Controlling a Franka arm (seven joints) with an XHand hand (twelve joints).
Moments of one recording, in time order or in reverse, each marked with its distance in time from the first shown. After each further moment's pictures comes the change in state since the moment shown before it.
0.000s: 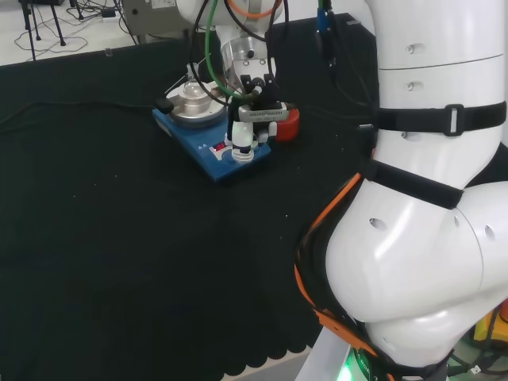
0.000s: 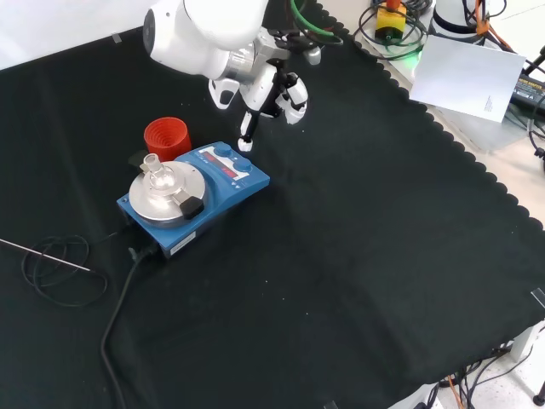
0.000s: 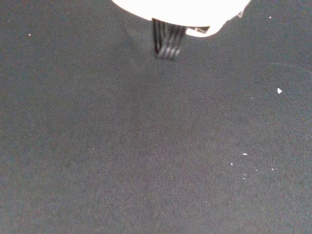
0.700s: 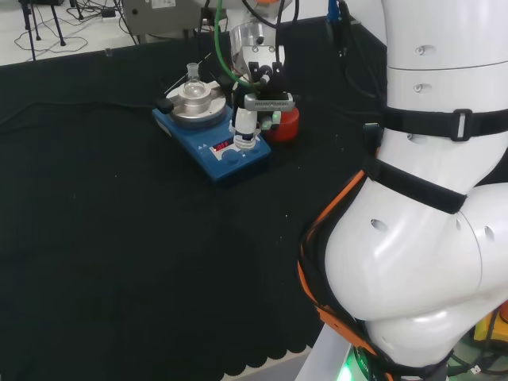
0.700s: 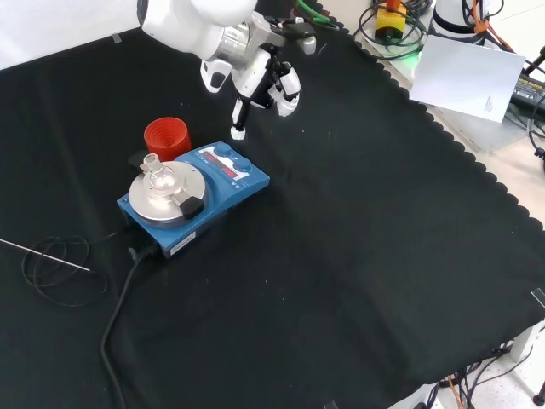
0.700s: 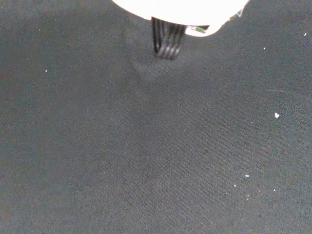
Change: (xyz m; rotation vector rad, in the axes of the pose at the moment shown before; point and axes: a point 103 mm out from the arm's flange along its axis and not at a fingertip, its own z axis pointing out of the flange) arm -0.009 -0.013 -0.017 -0.071 0.054 -0.020
